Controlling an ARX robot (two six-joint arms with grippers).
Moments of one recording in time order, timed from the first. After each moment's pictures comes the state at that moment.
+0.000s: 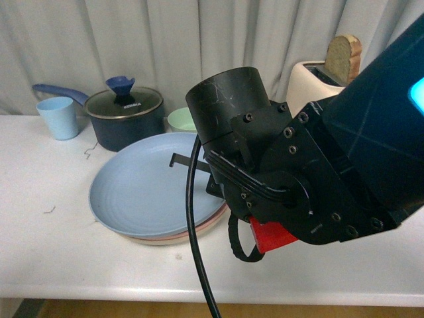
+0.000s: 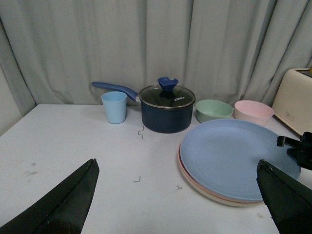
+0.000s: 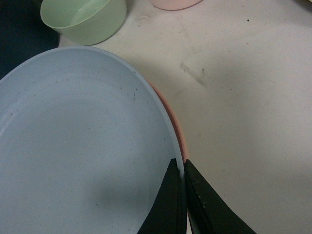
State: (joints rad) left arm 0.00 0.01 0.01 0.00 0.00 -0.01; right arm 0.59 2.19 1.21 0.32 0.42 0.68
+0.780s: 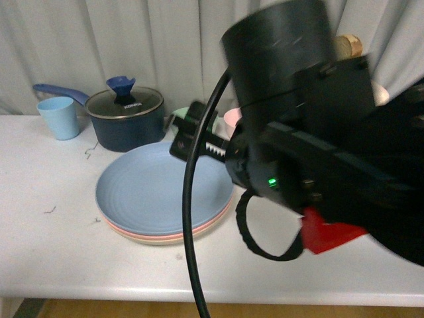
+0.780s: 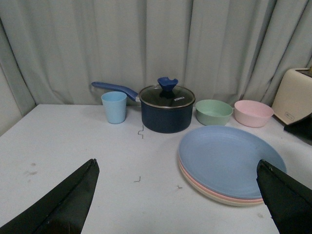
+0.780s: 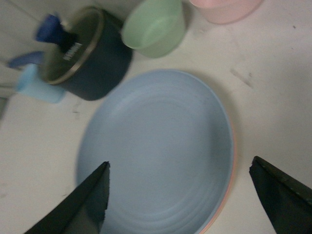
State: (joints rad) left arm 0.00 0.01 0.01 0.00 0.00 -0.01; right arm 0.58 1.96 1.00 0.46 0.24 0.74
